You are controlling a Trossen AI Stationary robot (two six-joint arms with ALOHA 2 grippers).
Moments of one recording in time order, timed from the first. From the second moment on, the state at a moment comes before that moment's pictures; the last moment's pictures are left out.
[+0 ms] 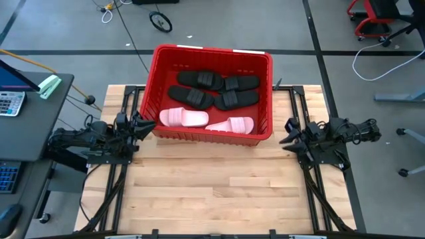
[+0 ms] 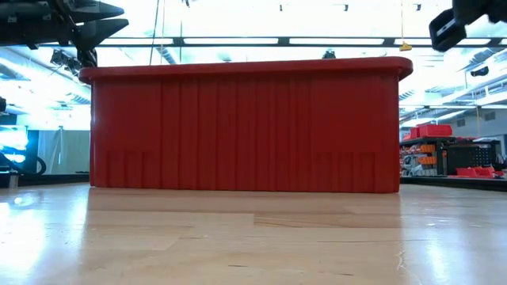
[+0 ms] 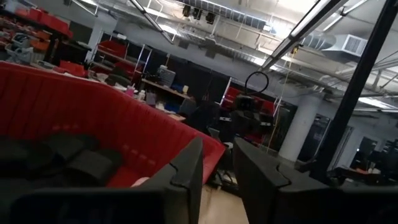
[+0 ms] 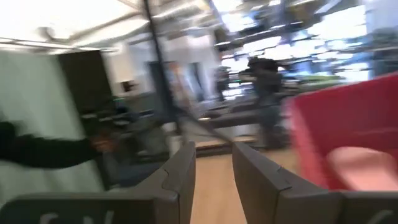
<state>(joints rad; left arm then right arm) -0.09 0.01 0.14 0.13 -0.36 -0.34 0.23 0.05 0.27 -0.03 -0.03 0.26</state>
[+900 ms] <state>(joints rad) -0.09 0.01 0.13 0.06 -0.24 -0.22 0.23 0.08 0.03 0.25 -0.03 0.29</state>
